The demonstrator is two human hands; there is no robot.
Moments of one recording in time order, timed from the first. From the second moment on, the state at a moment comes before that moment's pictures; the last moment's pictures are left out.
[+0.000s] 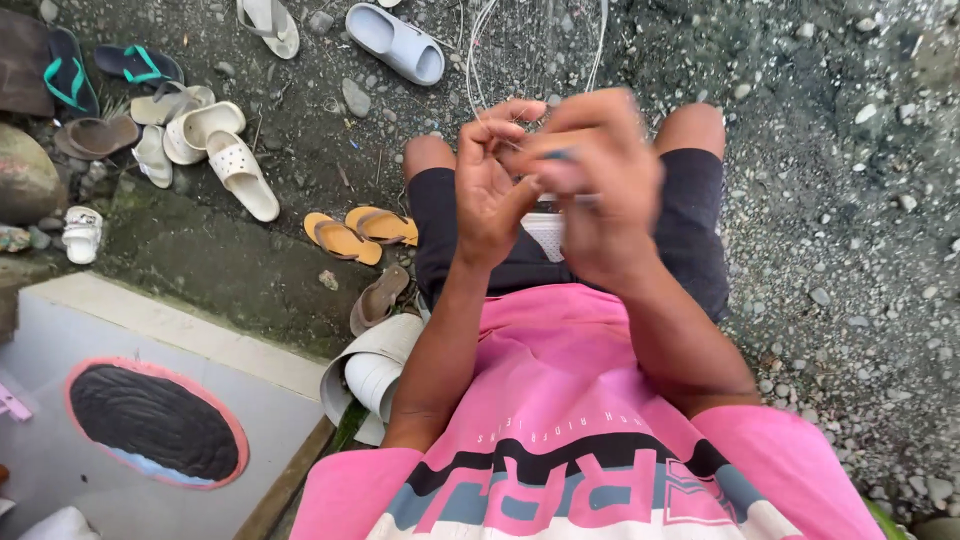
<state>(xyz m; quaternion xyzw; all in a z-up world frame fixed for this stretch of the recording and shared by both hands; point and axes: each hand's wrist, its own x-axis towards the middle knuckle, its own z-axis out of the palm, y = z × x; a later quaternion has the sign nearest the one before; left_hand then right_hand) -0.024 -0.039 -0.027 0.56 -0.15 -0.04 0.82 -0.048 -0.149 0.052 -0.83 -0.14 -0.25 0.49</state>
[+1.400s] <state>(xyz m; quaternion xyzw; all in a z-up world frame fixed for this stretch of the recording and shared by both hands) 0.023 -0.016 -0.029 0.33 -0.17 -0.17 0.91 0.025 -0.139 0.059 -0.80 -0.10 -0.12 0.58</state>
